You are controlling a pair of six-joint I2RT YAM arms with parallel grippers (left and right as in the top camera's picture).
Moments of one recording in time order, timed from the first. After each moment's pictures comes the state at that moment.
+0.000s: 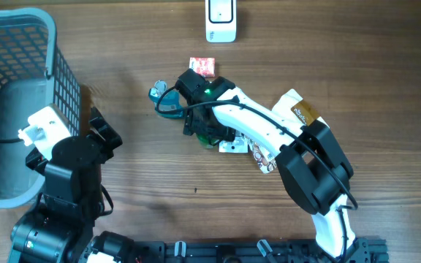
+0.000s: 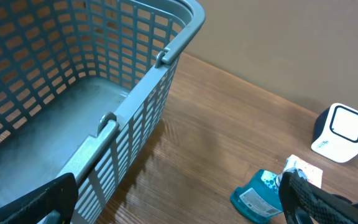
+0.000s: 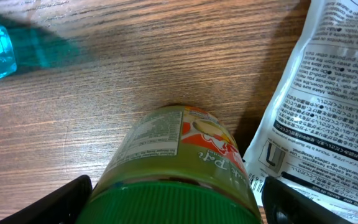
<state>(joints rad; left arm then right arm) -0.33 0.73 1.04 -0.89 -0.66 -0.56 0.75 2.13 1.63 -0.98 -0.02 0.86</state>
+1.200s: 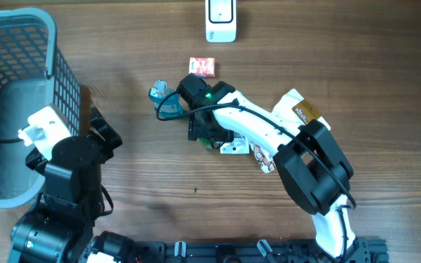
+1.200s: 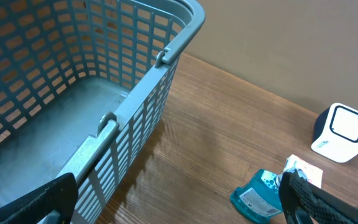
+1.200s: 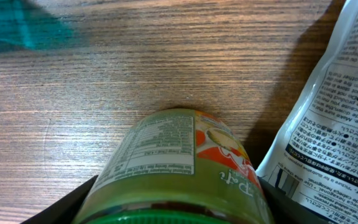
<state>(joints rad) -0.33 0.73 1.04 -0.89 -0.66 -0.56 0.75 2.13 1.58 -0.93 -0.03 0.76</state>
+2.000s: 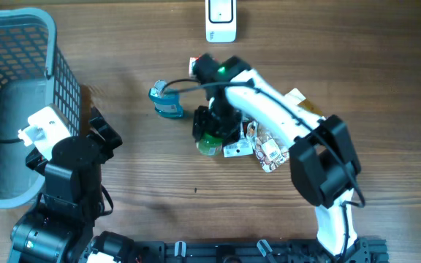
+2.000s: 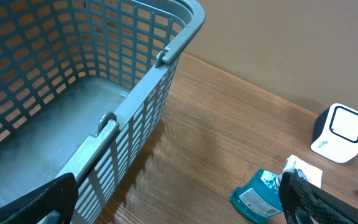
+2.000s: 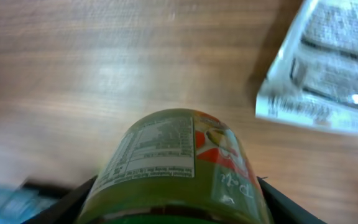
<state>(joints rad) -0.33 0.73 1.04 -0.89 -0.66 -0.56 0.63 2.13 1.77 -1.30 -0.42 0.67</state>
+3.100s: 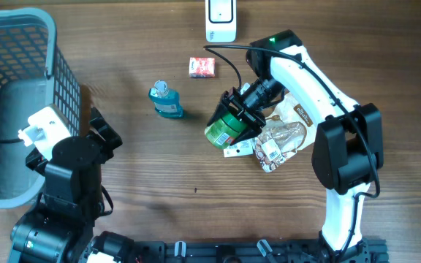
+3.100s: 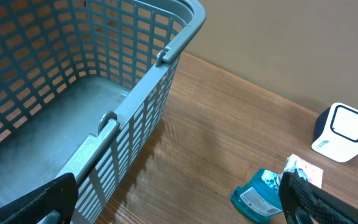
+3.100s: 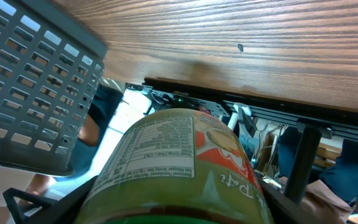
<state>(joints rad) -0.33 0.73 1.04 -0.90 -0.66 -0.56 0.39 2.13 1.78 -1.60 -0.94 0.57</state>
